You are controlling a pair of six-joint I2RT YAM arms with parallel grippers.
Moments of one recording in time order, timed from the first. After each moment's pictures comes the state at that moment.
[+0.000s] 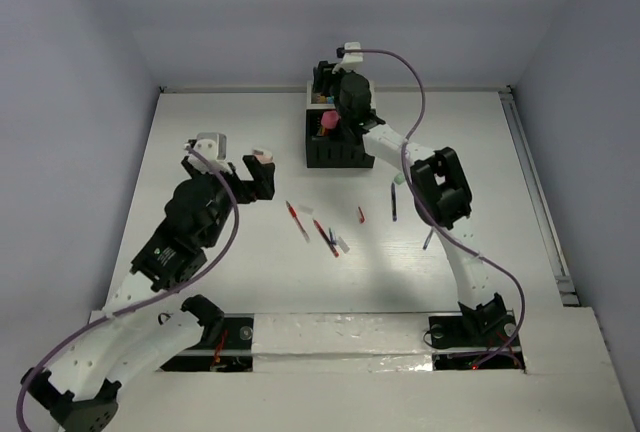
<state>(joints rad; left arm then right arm) -0.62 0.67 0.82 -0.24 -0.35 -0.33 0.54 2.42 2.02 0.57 0.27 0.14</state>
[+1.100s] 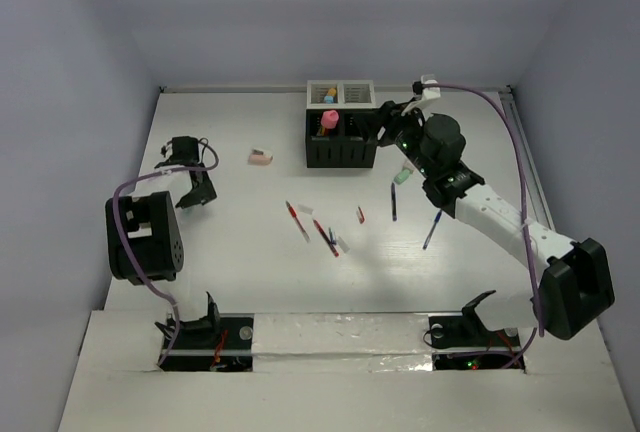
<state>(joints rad) 0.11 1.64 0.96 -0.47 -0.39 -0.28 0.54 1.34 1.02 0.40 -0.02 0.38</state>
